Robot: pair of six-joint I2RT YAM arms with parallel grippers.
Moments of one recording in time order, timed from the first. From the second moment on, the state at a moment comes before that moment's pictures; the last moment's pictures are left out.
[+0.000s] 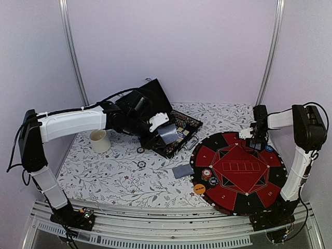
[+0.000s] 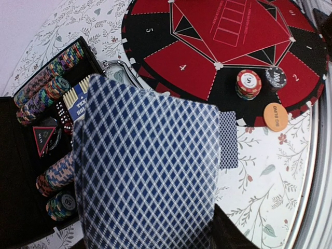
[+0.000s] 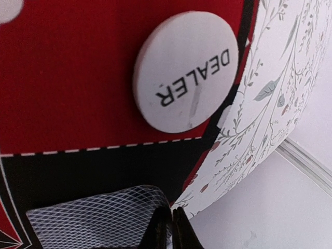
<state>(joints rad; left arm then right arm) -0.79 1.73 1.39 -0.54 0.23 0.41 0.02 1.92 1.12 -0.20 0.28 -1.56</state>
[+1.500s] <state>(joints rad) -0.79 1.71 1.39 -0.54 0.22 0.41 0.50 1.48 0.99 0.18 -0.72 0.23</state>
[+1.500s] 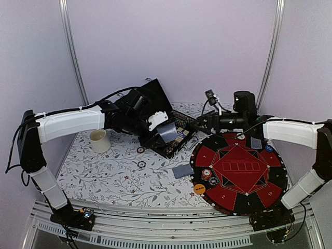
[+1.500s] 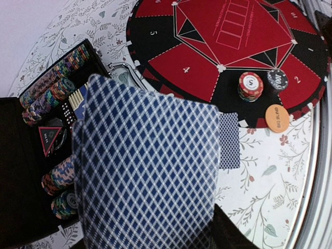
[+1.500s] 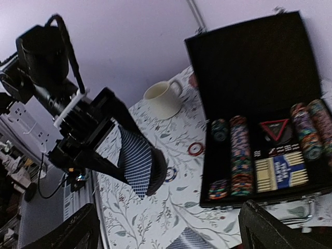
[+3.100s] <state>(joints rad) -0.79 1.71 1.39 -0.54 0.22 0.41 0.65 1.81 1.27 -0.01 -0.72 0.20</state>
